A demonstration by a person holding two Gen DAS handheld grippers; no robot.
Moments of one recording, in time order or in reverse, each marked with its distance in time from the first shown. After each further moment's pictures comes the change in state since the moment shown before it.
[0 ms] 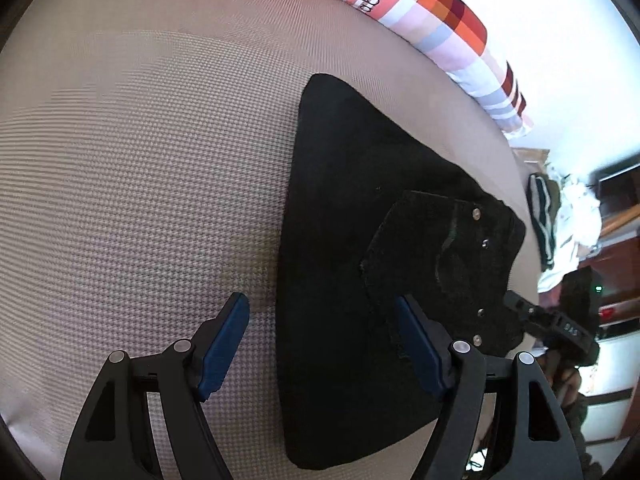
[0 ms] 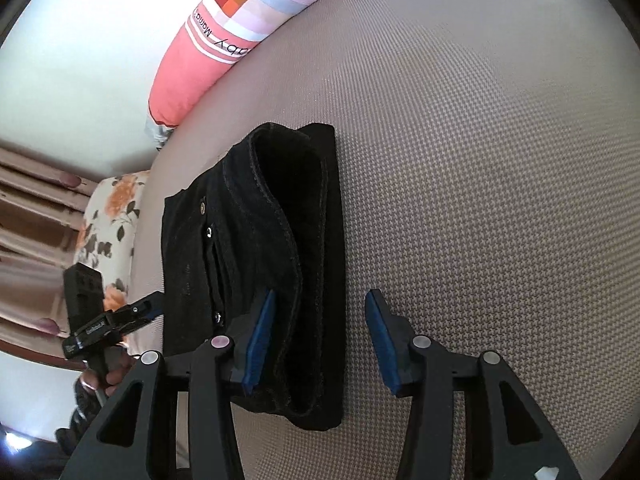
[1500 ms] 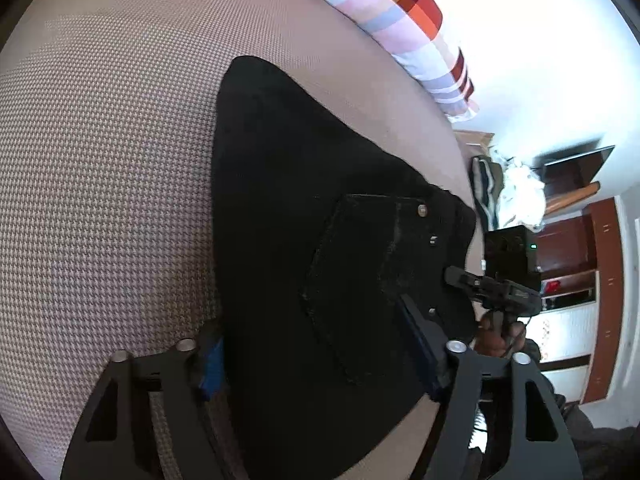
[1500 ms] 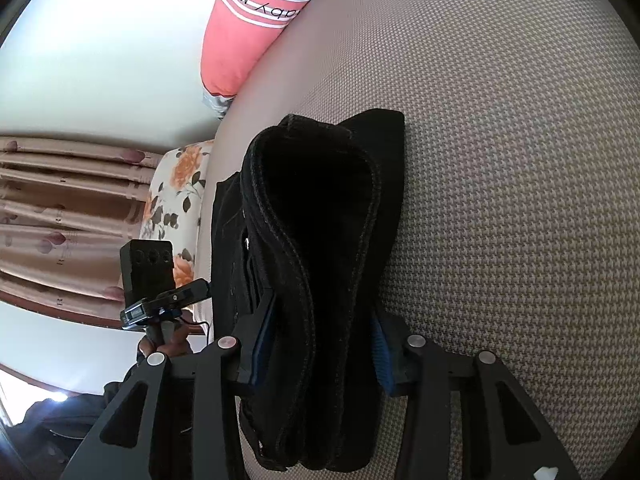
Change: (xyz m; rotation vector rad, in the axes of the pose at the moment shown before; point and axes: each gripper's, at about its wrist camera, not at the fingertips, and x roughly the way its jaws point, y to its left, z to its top) left arm 0.026 -0.005 0.026 0.051 0.089 -0.235; right arm 0.041 -0.014 0.032 -0.039 0.171 0.309
